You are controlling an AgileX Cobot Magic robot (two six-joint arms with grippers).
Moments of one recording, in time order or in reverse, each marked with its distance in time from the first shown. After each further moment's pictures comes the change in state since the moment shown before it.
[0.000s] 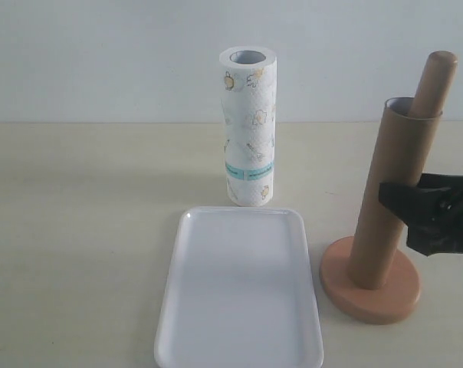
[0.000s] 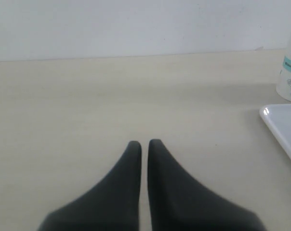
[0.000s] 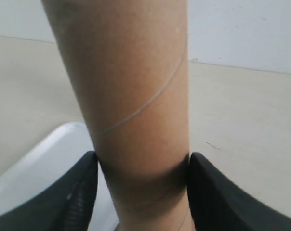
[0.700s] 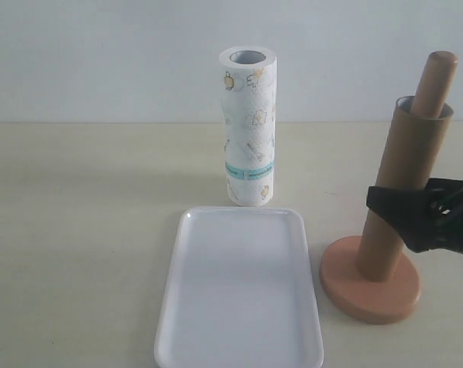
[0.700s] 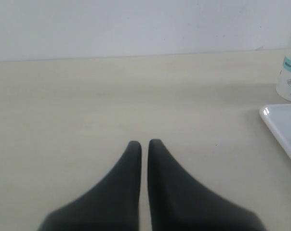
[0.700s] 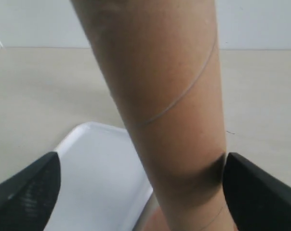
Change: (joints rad) left arm 0.000 0.000 0.000 0.000 0.000 0.000; right arm 0.000 -0.053 0.000 -0.083 0.041 0.210
